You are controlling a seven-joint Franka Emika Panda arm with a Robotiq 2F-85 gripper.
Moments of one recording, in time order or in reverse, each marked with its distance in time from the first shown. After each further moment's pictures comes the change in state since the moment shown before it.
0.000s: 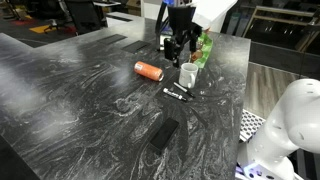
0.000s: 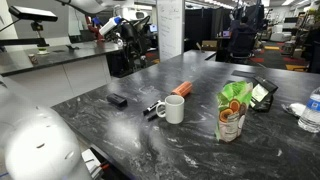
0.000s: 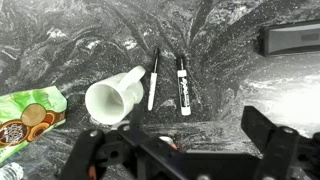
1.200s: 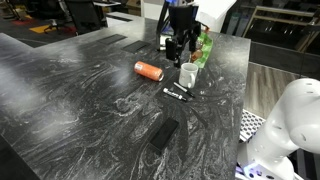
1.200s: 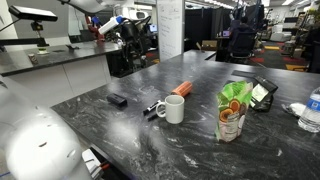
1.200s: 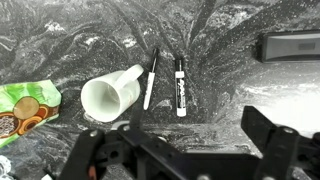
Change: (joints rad) arm 0.031 -0.002 -0.029 -0.003 0.000 0.000 -0.066
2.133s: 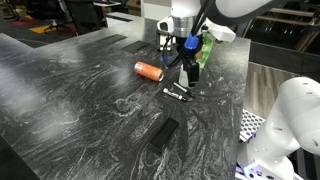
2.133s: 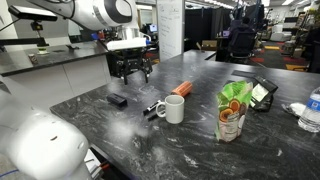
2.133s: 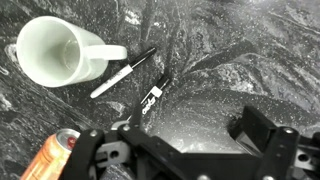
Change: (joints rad) arm 0.165 -0.045 -0.173 -0.223 0.001 0.147 -0.719
